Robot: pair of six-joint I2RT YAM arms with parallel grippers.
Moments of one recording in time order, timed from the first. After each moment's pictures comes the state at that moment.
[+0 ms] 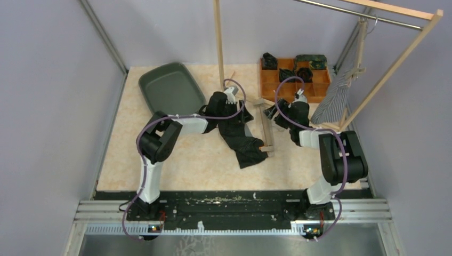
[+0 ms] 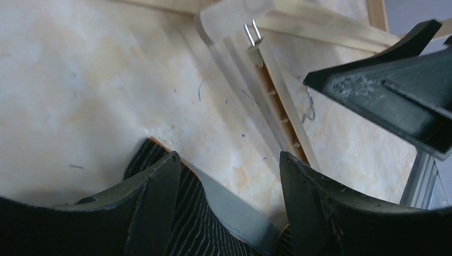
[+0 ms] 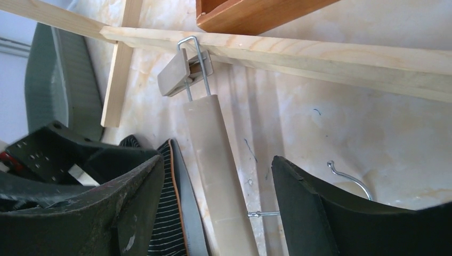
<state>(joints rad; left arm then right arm) -0.64 2.10 1.28 0.41 0.32 -0.54 0.13 1.60 0.65 0.51 -0.21 0.70</state>
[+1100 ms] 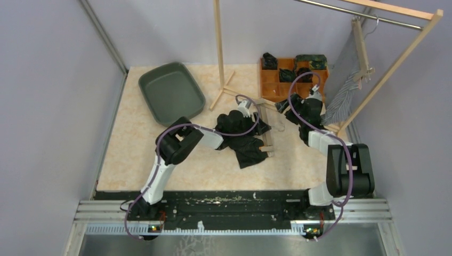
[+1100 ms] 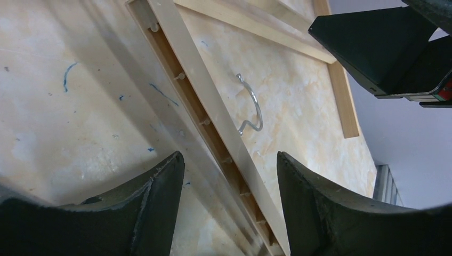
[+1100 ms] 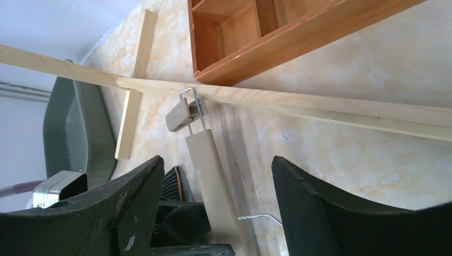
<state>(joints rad) -0.84 2.25 1.23 0.76 0.15 -0.75 0.03 1.47 0.66 0.41 -0.19 0.70</state>
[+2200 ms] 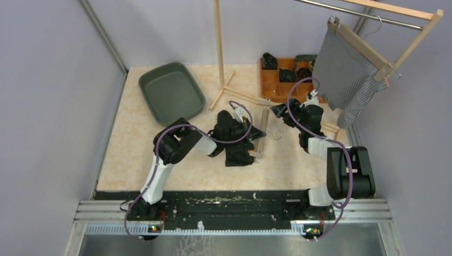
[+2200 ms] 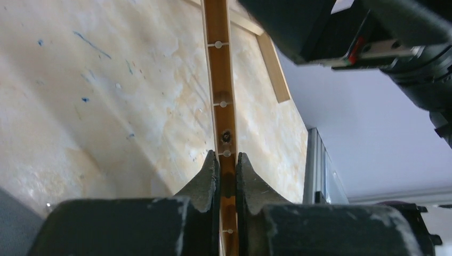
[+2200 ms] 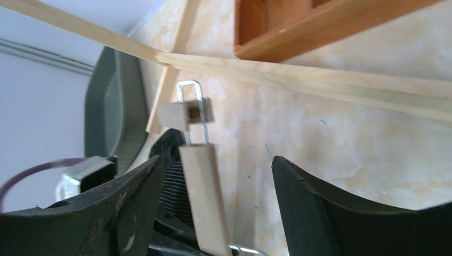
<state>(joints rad) -0.82 2.24 1.05 1.11 0.36 -0.90 0.03 1.44 0.55 0.57 -0.32 0.74</state>
